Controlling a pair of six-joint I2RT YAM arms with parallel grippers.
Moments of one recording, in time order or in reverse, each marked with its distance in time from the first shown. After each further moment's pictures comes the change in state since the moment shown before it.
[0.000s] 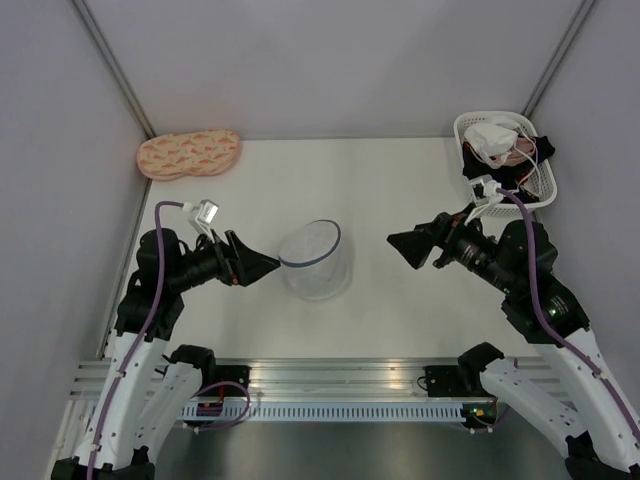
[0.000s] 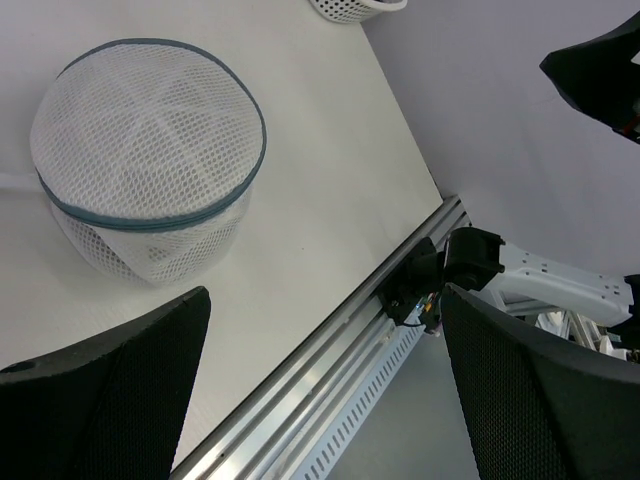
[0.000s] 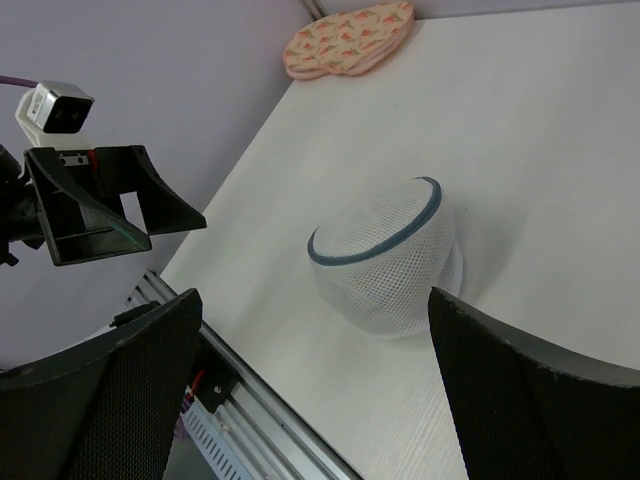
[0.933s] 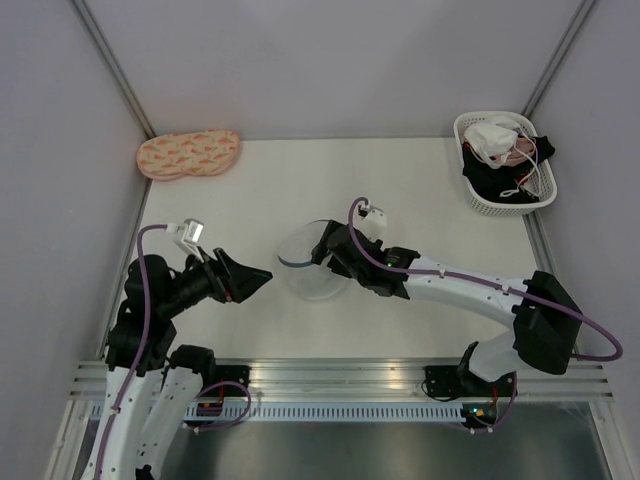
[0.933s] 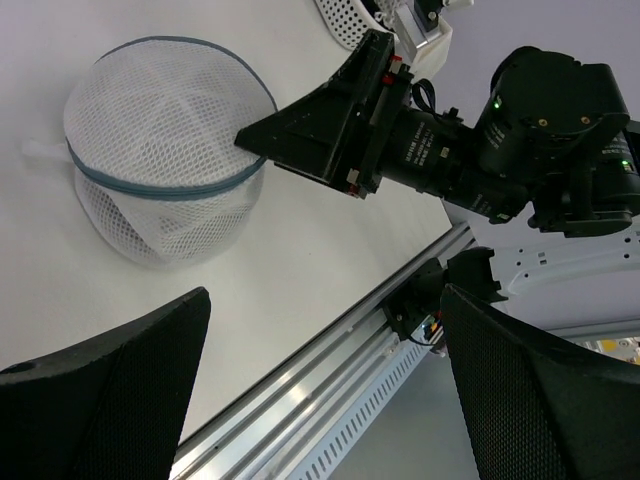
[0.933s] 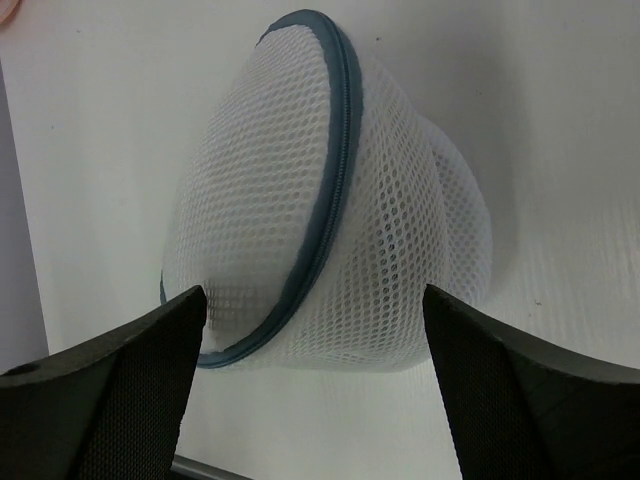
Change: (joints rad) left arm 0.000 -0.182 -0.038 -0.093 -0.095 -0.054; right arm 0.510 0.784 0.011 0.138 0.733 0.595
